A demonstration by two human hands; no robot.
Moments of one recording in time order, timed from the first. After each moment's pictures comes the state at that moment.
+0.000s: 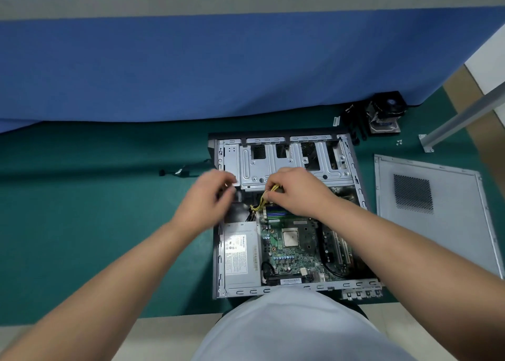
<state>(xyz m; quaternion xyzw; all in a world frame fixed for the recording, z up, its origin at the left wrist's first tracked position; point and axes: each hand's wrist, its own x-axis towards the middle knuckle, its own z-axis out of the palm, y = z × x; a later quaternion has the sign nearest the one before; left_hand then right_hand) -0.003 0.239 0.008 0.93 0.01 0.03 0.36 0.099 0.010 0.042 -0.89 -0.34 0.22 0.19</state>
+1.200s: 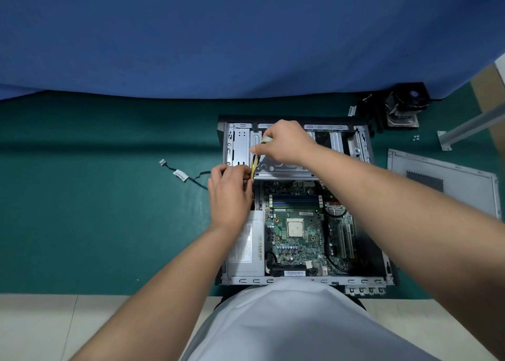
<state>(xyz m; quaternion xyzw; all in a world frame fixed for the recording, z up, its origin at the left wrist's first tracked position) -0.002 0.177 -0.020 0.91 0.23 0.09 0.32 0.162 0.085 0.039 -0.92 -0.23 0.25 0.19</state>
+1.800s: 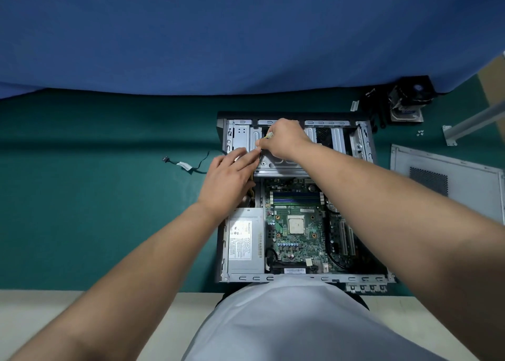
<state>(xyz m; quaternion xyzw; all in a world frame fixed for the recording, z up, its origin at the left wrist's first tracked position) 0.013 0.216 -0.025 0.99 -0.04 0.05 0.10 0.168 0.092 0.023 -0.94 -0.15 0.26 0.18</state>
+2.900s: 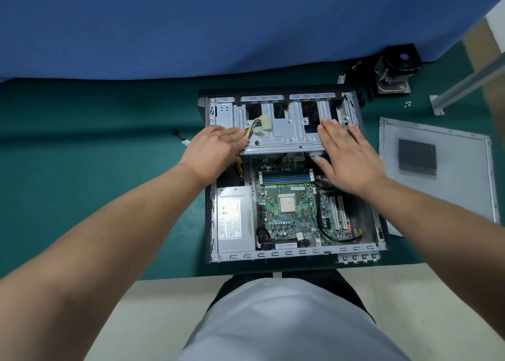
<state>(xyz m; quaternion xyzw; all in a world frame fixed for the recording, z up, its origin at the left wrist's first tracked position) 0.039 0.229 -0.014 0.99 -0.14 -0.05 0.03 0.119 -0.105 -0.026 -0.94 -0.32 0.06 -0.10</state>
